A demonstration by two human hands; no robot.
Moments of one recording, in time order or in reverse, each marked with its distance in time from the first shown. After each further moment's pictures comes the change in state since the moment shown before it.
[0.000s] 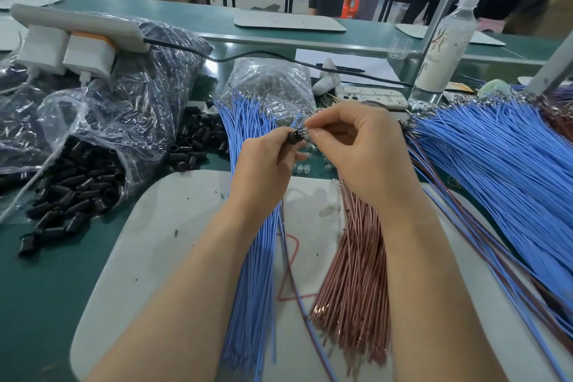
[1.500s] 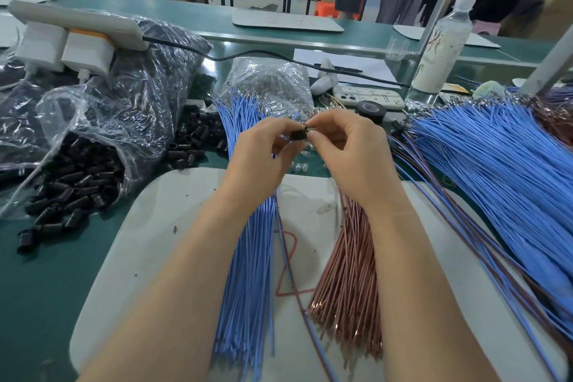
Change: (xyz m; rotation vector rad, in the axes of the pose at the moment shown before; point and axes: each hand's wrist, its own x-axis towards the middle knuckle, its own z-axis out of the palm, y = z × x) left_hand 0.002 0.012 -0.014 0.049 -0.068 0.028; right_hand 0.004 0.022 0.010 -0.136 0.045 0.000
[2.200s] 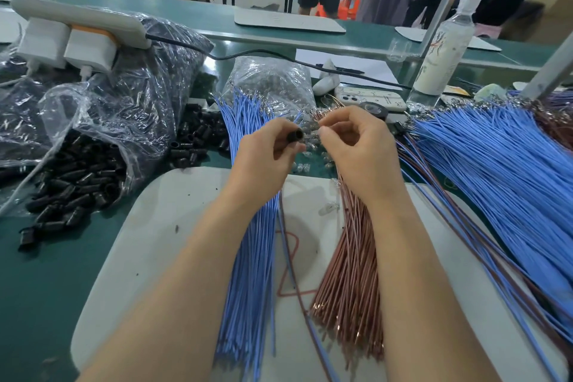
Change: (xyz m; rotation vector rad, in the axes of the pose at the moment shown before) left_hand -0.002 -0.006 0.005 -0.152 -0.016 -0.109; right_hand 0.001 0.002 -0.001 0.064 0.081 0.082
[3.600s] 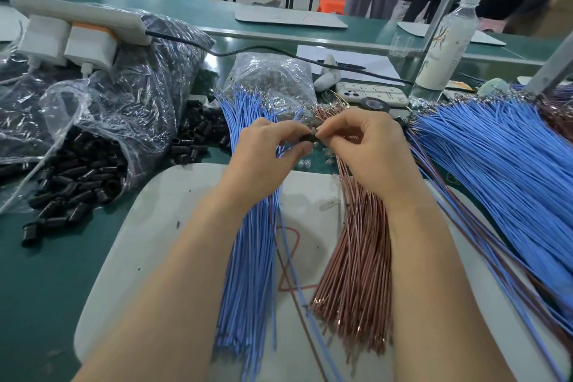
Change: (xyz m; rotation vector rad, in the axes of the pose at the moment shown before) left_hand -0.002 0.010 -0.010 0.326 -0.082 0.131; right_hand 0.002 -0.002 -0.015 -0.077 -0.163 -0.033
